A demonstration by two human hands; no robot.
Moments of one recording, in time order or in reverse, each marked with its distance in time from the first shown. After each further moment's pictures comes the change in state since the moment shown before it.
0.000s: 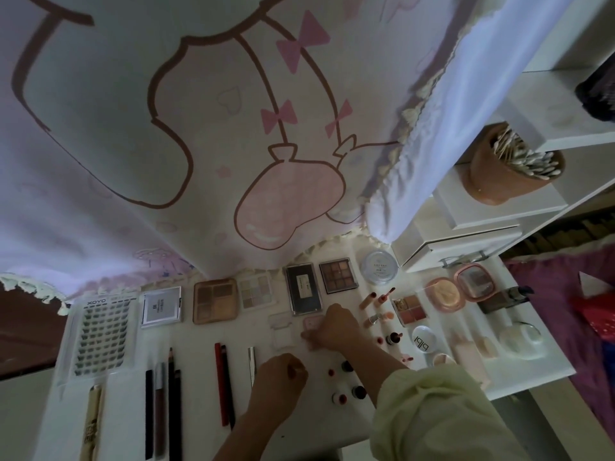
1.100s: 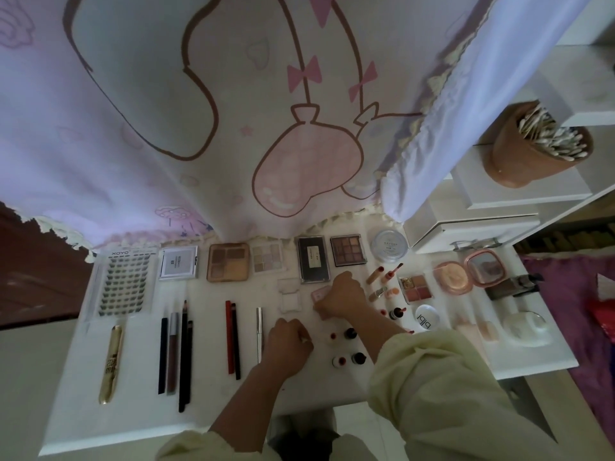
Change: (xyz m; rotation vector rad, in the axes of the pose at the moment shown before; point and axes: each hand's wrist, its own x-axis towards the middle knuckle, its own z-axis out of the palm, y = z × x) left_hand 0.000 0.003 0.013 0.078 0.012 -0.022; right_hand -0.003 0.001 0.000 -0.069 0.043 -0.004
